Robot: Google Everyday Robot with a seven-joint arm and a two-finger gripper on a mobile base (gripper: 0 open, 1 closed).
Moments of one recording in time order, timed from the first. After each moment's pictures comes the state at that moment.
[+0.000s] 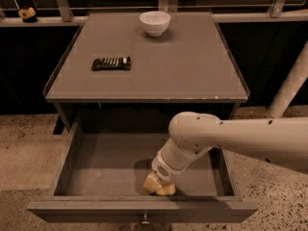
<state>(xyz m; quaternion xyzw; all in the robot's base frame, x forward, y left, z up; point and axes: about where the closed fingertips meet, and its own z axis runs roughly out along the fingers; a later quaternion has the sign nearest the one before) 0.410 -0.007 0.612 -0.43 0.87 0.22 0.06</state>
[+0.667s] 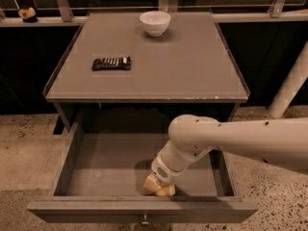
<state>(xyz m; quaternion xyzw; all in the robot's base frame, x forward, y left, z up) 0.413 -0.004 0.599 -0.42 0.88 0.22 0.06</state>
